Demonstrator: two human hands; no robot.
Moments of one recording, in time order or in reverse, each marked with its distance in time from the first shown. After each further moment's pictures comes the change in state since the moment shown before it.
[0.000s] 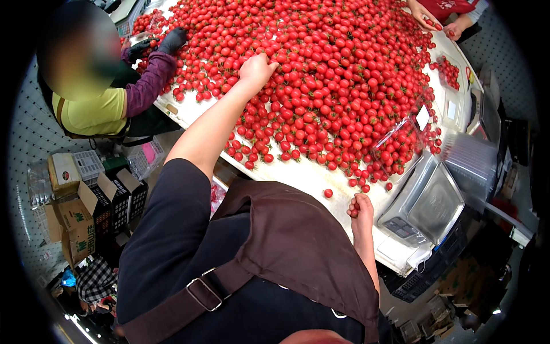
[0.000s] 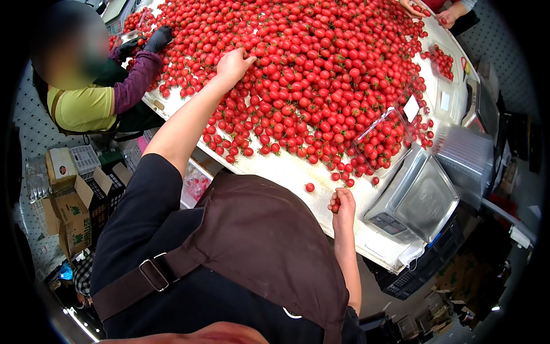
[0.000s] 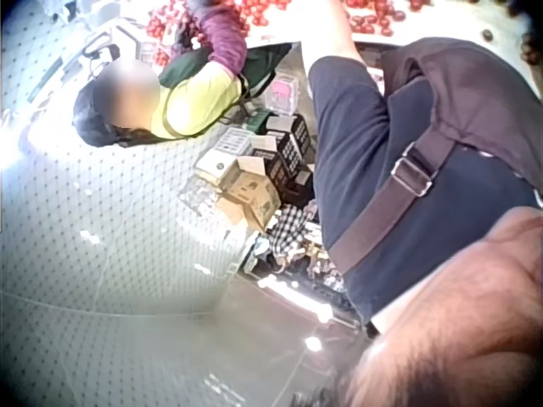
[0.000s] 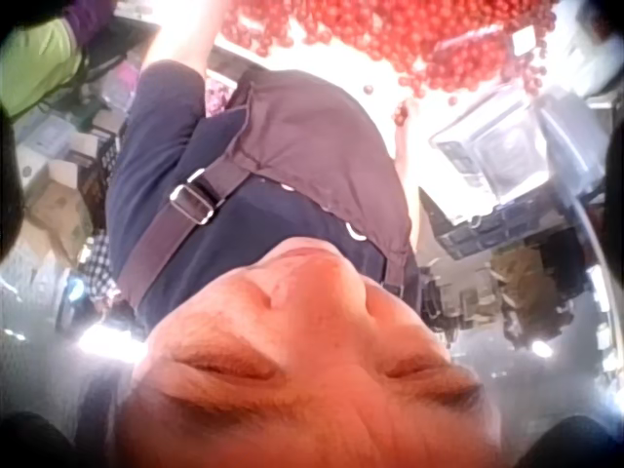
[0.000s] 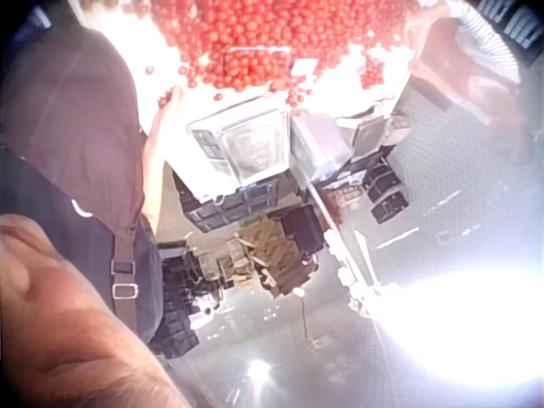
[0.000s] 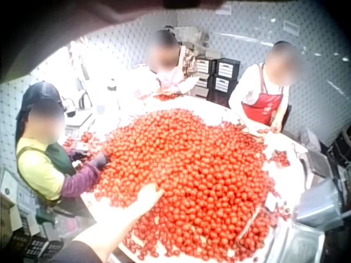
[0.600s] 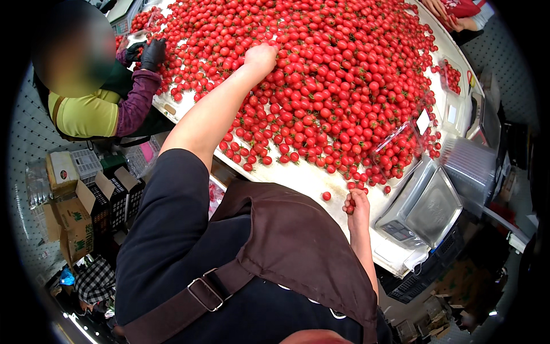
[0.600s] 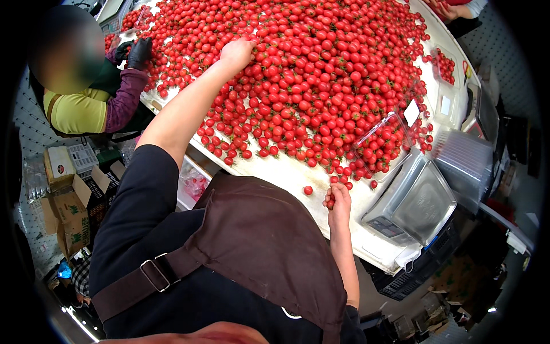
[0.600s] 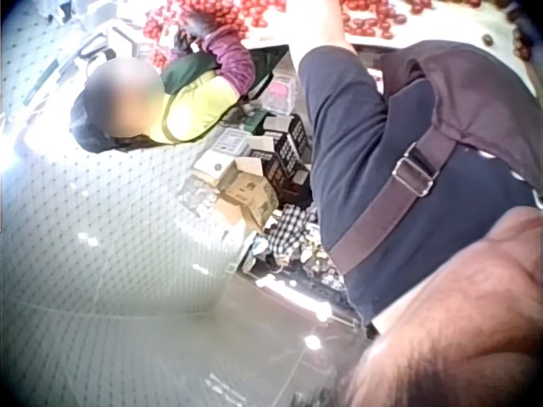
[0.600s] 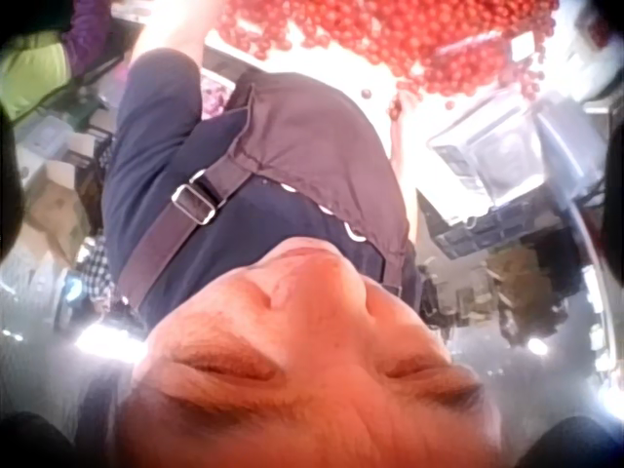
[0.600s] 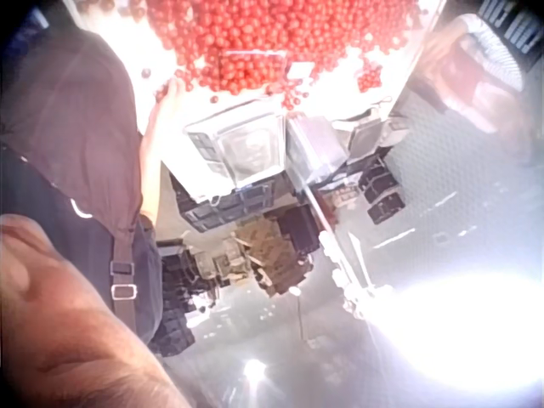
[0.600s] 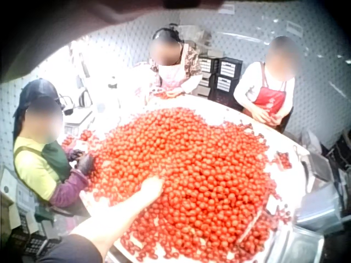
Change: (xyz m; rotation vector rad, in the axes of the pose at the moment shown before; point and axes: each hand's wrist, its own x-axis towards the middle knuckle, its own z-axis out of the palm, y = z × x) left_hand 0.049 -0.001 0.009 0.389 -0.039 0.357; right_hand 0.011 -0.010 0.026 -0.034 -0.040 -0.013
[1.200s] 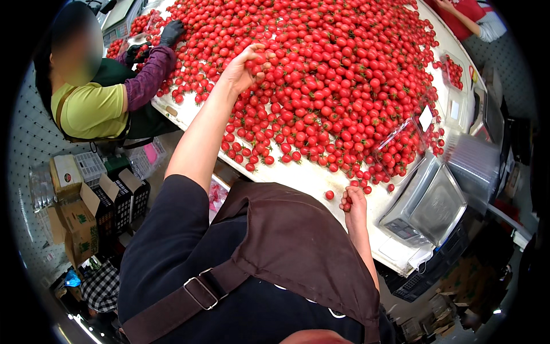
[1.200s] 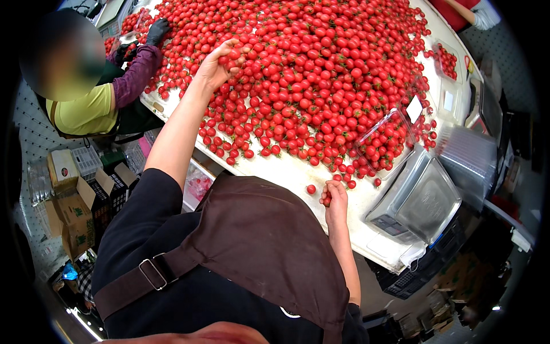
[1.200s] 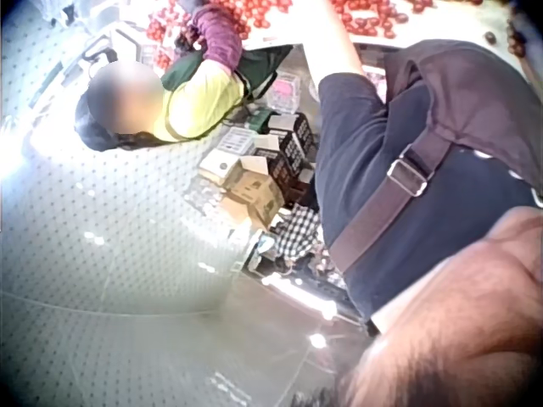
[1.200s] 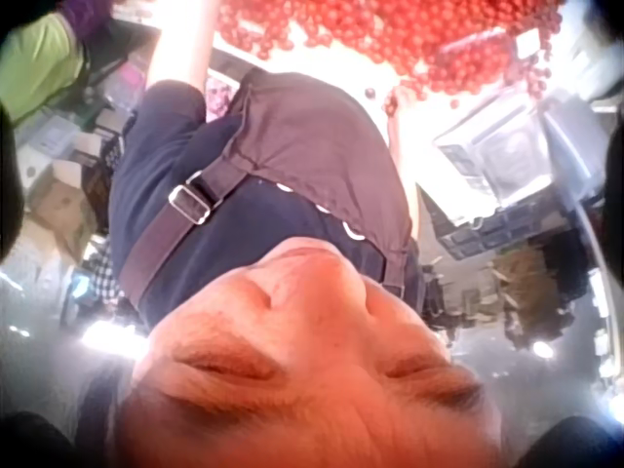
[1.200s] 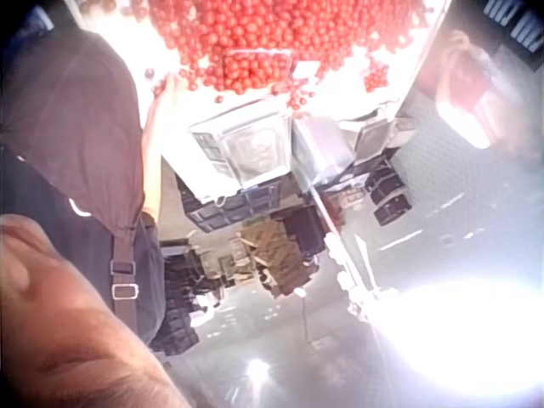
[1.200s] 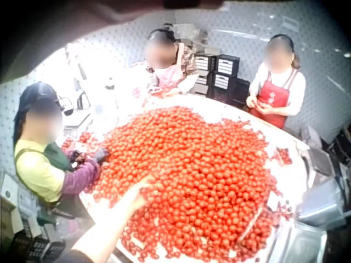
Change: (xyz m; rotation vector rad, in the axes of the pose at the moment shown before) left_hand -0.068 -0.019 -0.038 -2.221 -0.213 -0.233; right_hand 0.003 0.014 0.012 0.034 -0.051 0.032
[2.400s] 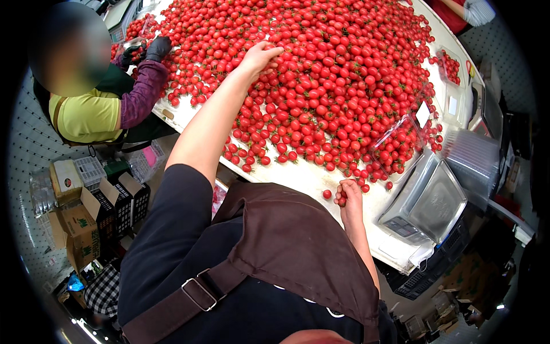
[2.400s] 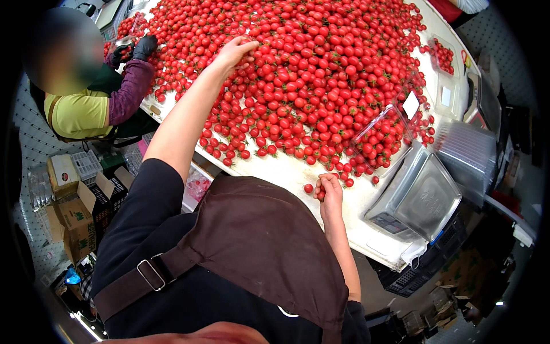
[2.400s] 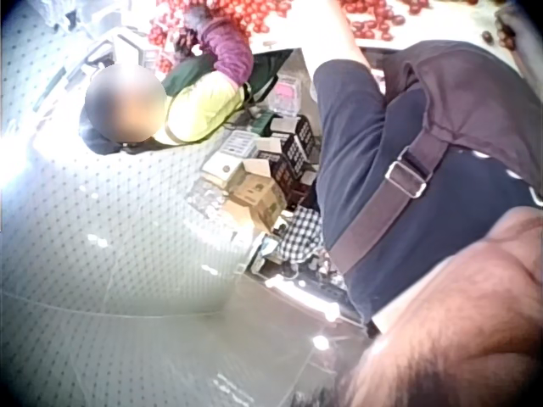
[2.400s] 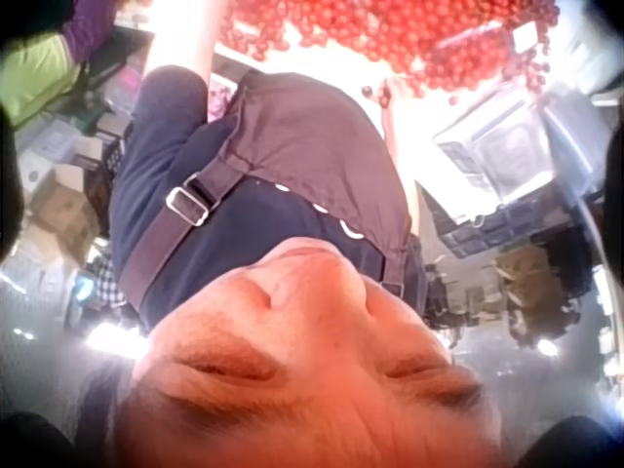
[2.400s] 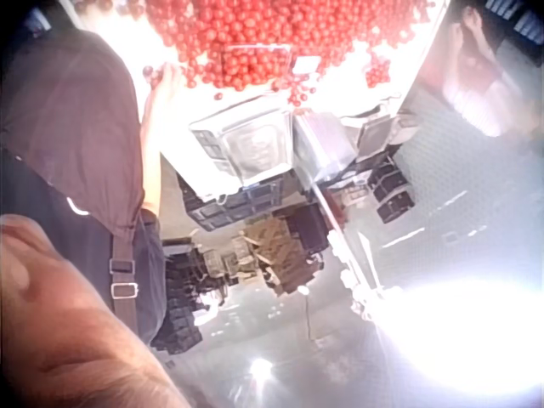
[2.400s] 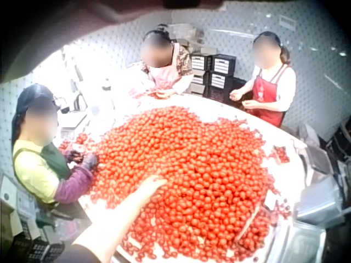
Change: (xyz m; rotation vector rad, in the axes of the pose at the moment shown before) left_hand 0.059 -0.024 0.028 0.789 0.300 -0.073; right_hand 0.004 -0.008 0.021 -0.009 -0.037 -0.022
